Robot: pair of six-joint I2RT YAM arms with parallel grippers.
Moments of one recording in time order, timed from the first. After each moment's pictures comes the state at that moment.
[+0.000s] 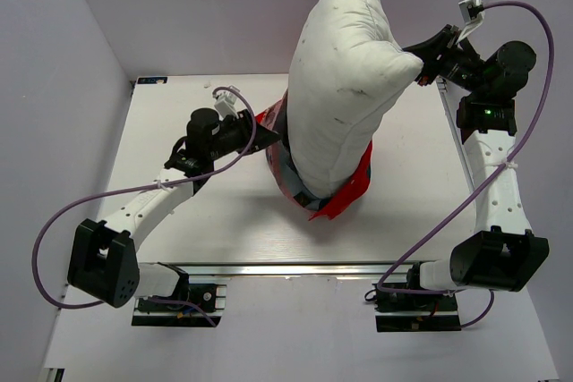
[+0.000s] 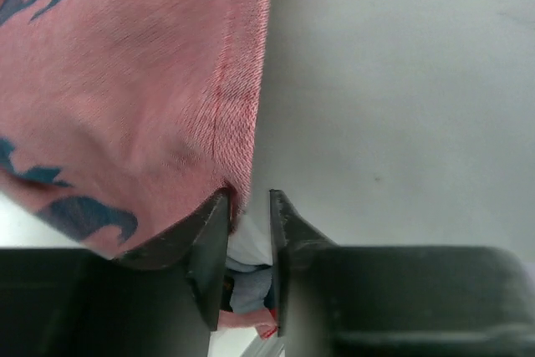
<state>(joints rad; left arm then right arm) -0.41 1.32 0.92 0.17 0.44 -0.75 -0.08 1.38 1.48 0.30 -1.12 0.66</state>
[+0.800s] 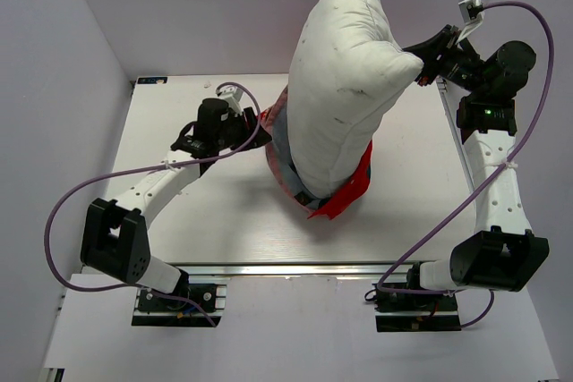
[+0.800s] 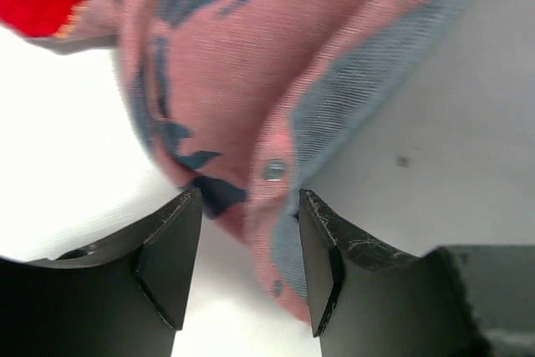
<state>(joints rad) -0.40 1.46 1.08 -0.13 0.25 -0.54 -0.08 1.38 1.48 0.29 -1.12 0.65</state>
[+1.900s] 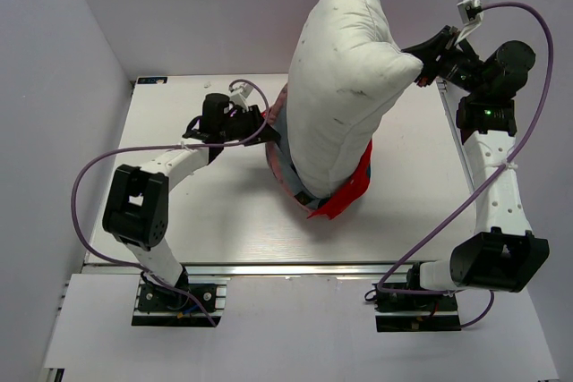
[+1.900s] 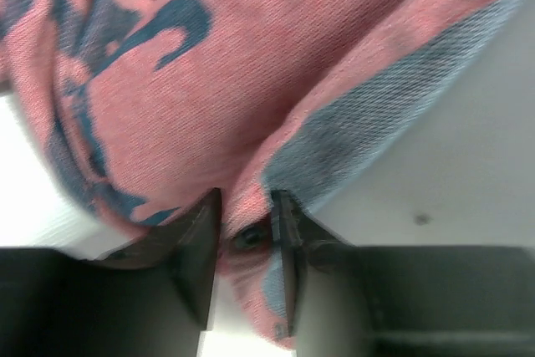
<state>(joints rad) -0.32 1.70 1.13 0.09 0.58 -0.54 -0.08 1.37 1.48 0.27 -1.11 0.63</state>
